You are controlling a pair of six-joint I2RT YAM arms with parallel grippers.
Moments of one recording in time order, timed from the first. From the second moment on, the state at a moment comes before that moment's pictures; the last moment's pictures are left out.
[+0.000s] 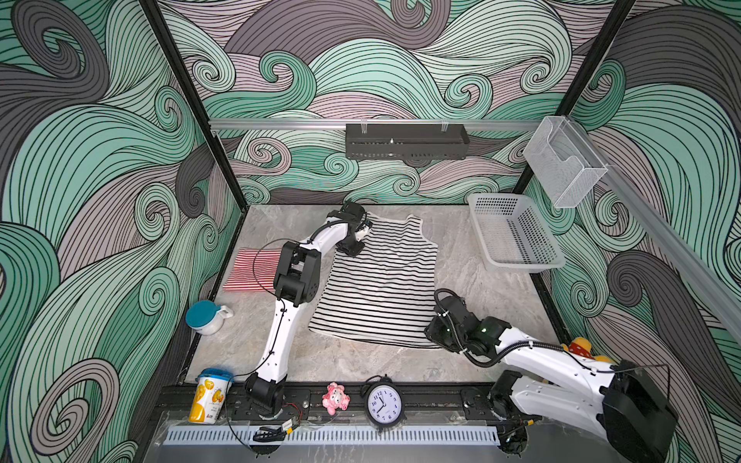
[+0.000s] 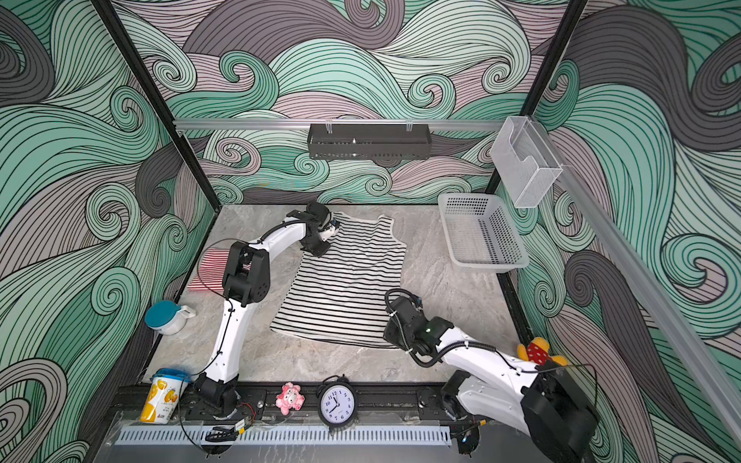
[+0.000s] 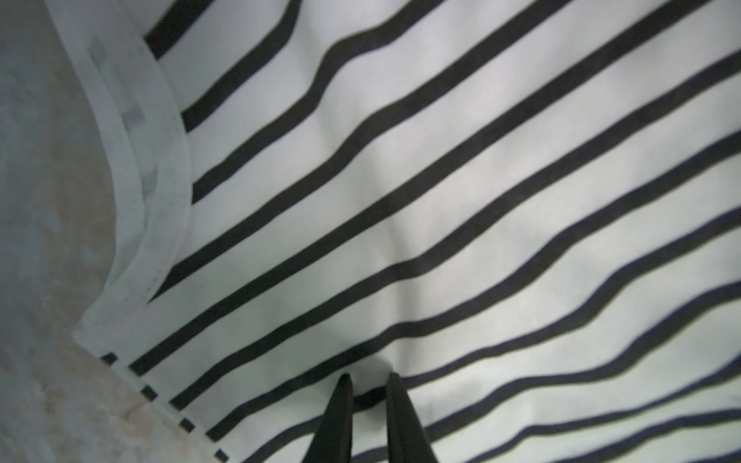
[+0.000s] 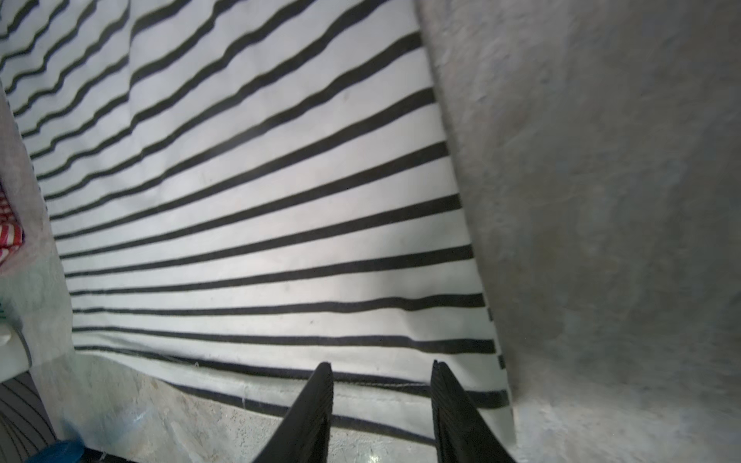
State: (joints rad) left arm -0.39 2.40 2.02 -0.92 -0.07 0.34; right arm 0.72 1.06 0.47 -0.49 0.01 1.11
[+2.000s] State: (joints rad) left arm -0.40 1.93 1.47 -0.98 0.00 0.22; right arm 0.41 1.85 1.41 -0.72 -0.19 0.60
